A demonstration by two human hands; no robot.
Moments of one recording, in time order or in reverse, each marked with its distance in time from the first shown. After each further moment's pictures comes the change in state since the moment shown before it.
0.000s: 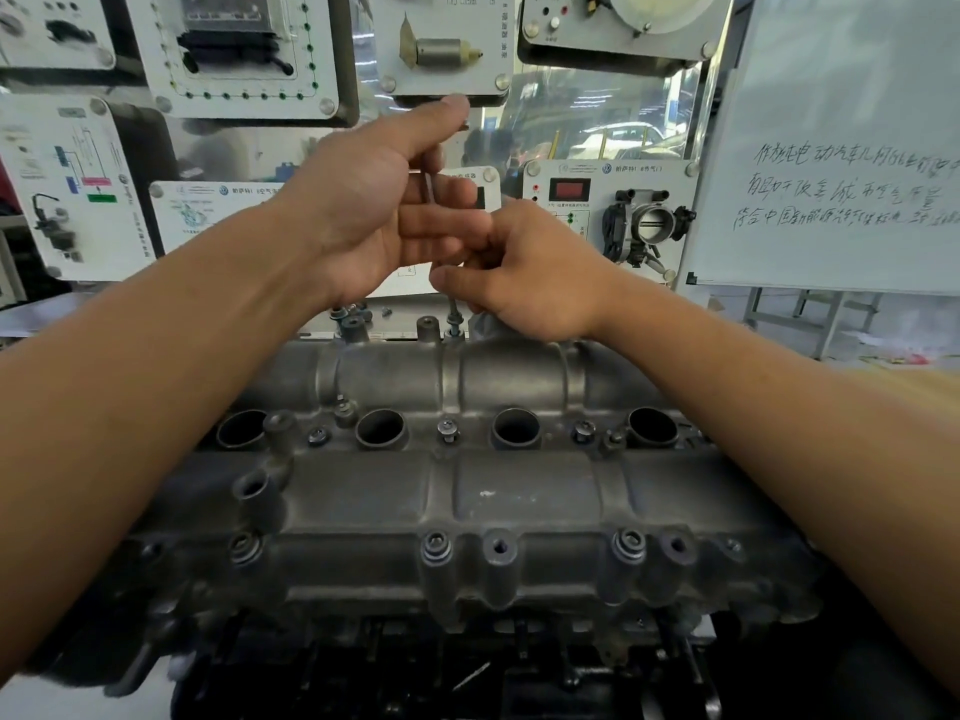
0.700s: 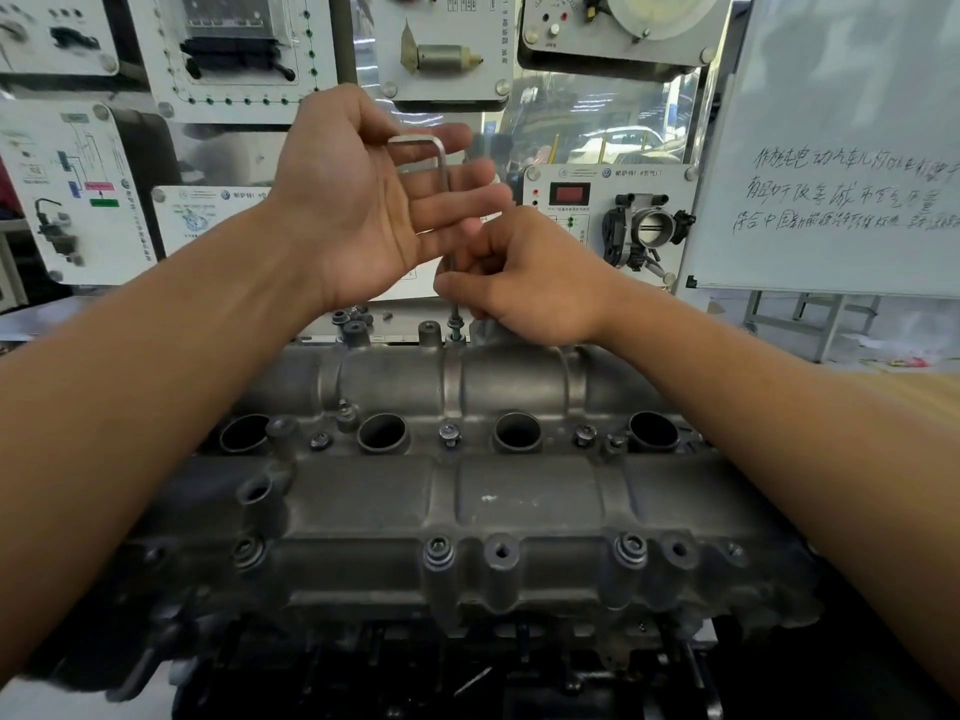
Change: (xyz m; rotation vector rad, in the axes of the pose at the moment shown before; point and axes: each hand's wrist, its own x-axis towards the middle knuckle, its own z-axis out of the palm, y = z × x) left_hand 0.000 0.004 -0.007 -0.302 -0.170 -0.062; right_hand 0.000 -0.003 0.000 0.013 -0.013 0.036
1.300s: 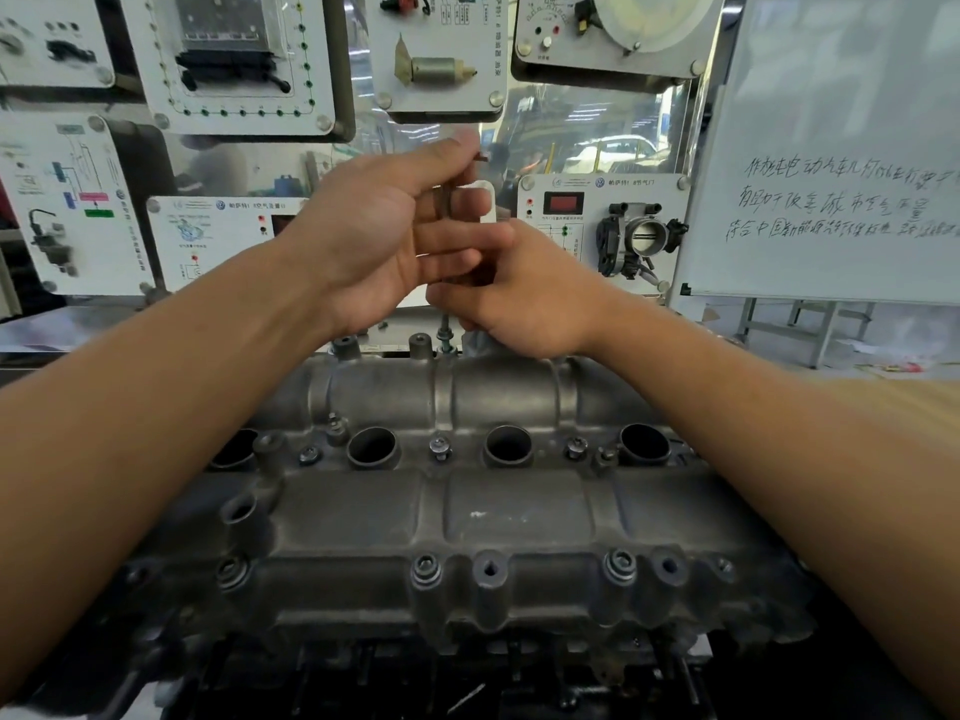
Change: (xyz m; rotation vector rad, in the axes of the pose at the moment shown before) left_hand 0.004 -0.014 0.011 0.213 0.065 0.080; right_hand -0.001 -0.002 -0.001 0.020 0.023 -0.002
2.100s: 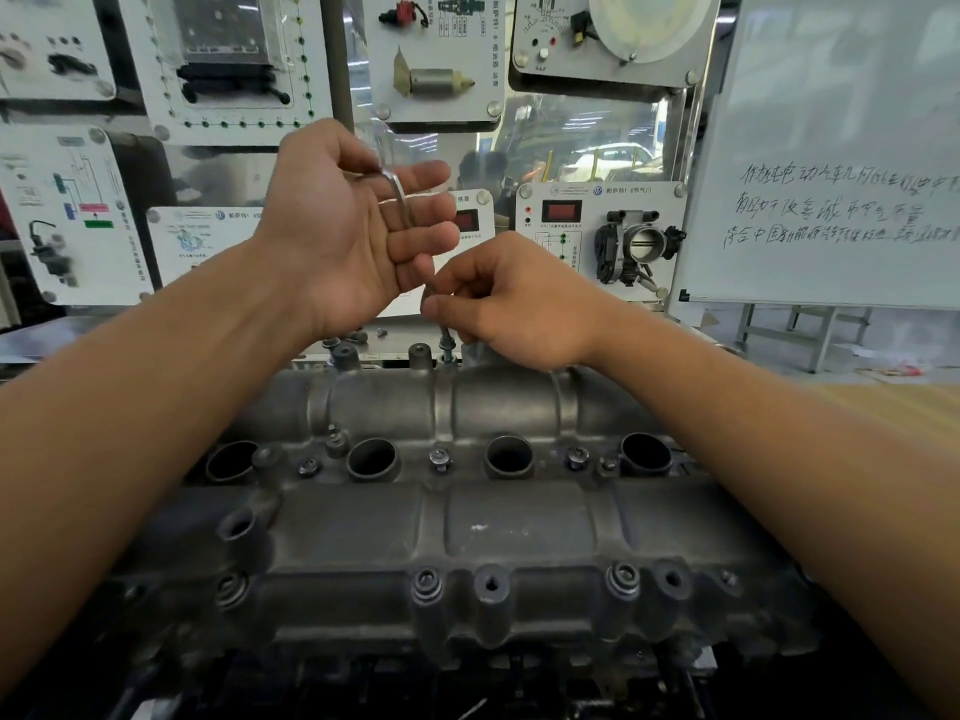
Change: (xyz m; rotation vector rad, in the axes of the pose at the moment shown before) left_hand 0.000 0.008 -0.018 -0.191 -0.006 -0.112; right_hand -0.002 -0.002 0.000 -0.023 -0.044 0.023
